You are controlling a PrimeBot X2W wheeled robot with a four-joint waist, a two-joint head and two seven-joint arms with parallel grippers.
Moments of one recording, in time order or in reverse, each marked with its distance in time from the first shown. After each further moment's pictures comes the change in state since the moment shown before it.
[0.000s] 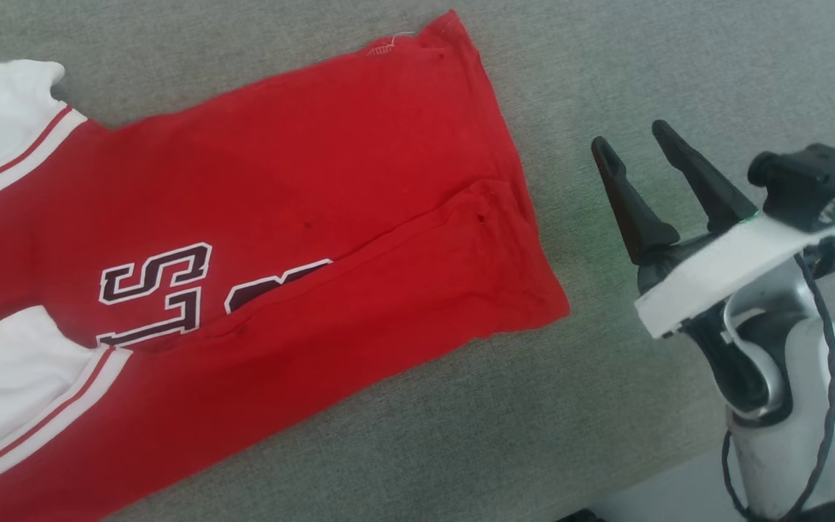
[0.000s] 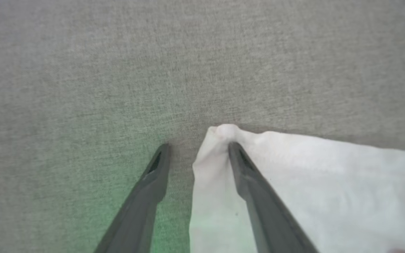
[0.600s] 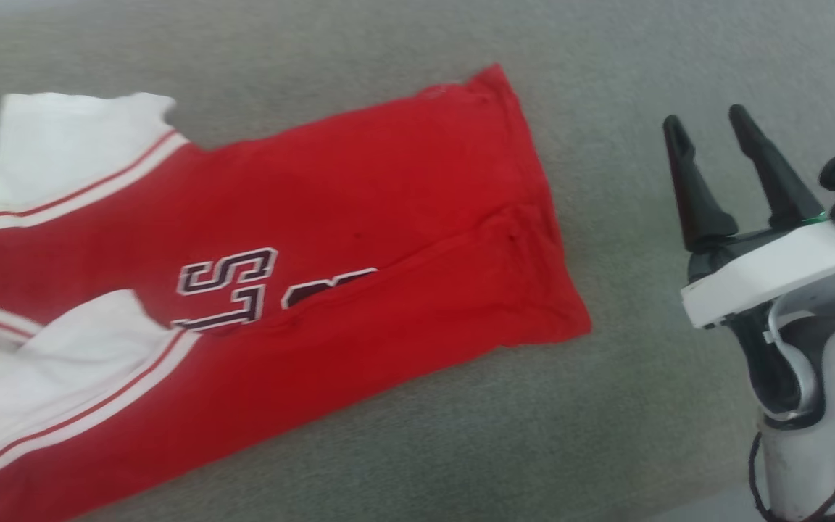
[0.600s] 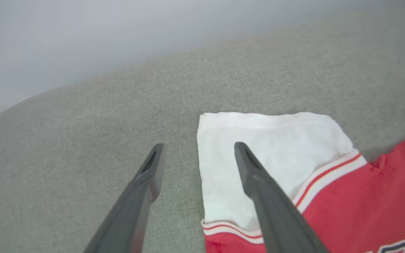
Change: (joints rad) left arm 0.171 0.041 0.017 -0.306 0.018 0.021 -0.181; right arm 0.030 0.010 -0.112 -0.026 -0.074 0.000 -0.086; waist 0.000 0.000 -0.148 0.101
